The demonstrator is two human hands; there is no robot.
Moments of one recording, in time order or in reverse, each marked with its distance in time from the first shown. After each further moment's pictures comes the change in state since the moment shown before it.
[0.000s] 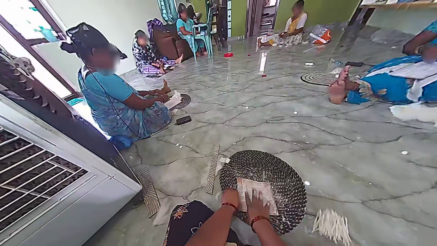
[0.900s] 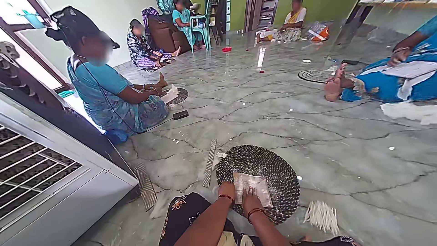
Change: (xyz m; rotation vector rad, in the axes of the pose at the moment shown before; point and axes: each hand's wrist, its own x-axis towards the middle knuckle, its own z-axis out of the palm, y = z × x) left_hand 0.005 0.001 0.000 -0.002 -0.013 -0.004; right_hand 0.014 0.005 0.013 0.018 -0.032 0.013
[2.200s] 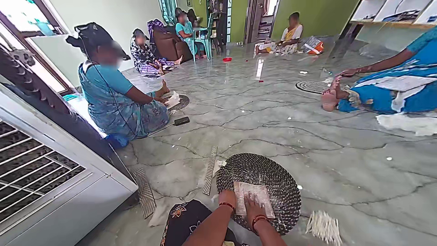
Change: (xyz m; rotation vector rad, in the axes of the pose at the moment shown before) left_hand -0.004 -0.001 -0.001 0.018 0.010 -0.005; right_hand 0.005 0.014 0.002 -0.059 -0.024 -0.075
